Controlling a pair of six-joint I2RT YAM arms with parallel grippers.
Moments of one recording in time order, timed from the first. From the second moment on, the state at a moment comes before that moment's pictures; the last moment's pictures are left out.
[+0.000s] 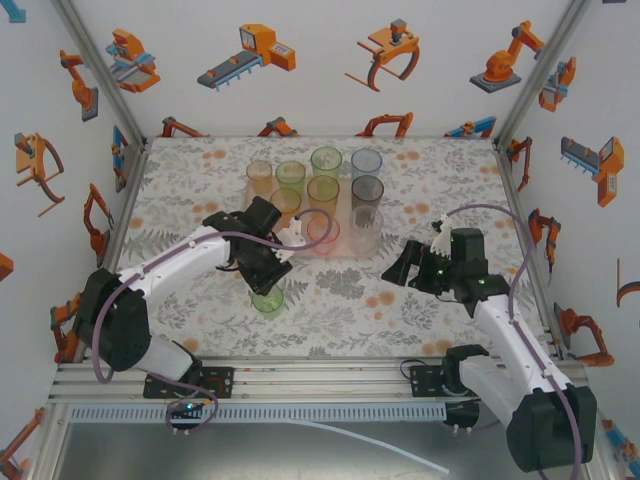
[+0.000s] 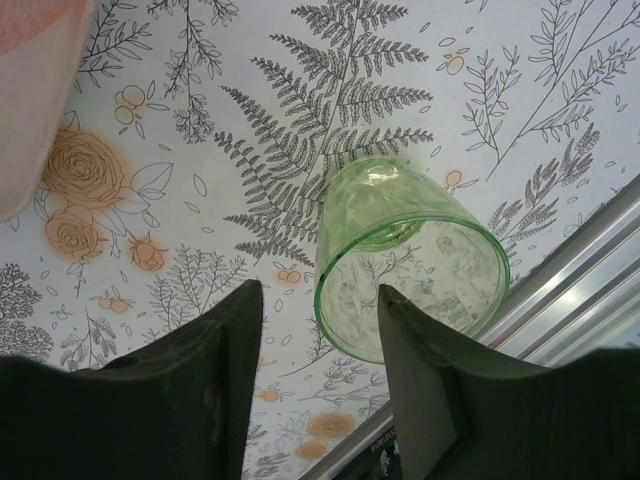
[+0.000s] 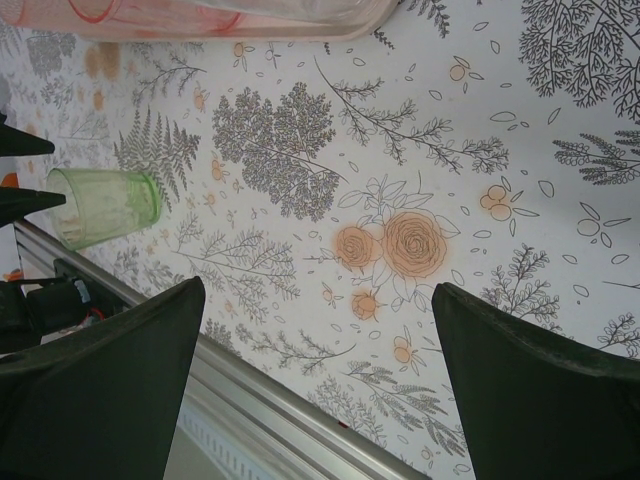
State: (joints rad) left arm -0.68 1.48 1.07 -0.90 0.13 0.38; right arm 0.14 0.89 0.54 -0.44 -0.53 0.44
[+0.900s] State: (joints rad) left arm -0.71 1.49 1.06 -0.88 0.09 0.38; right arm 0.14 0.90 0.53 -0.43 -0.53 0.44
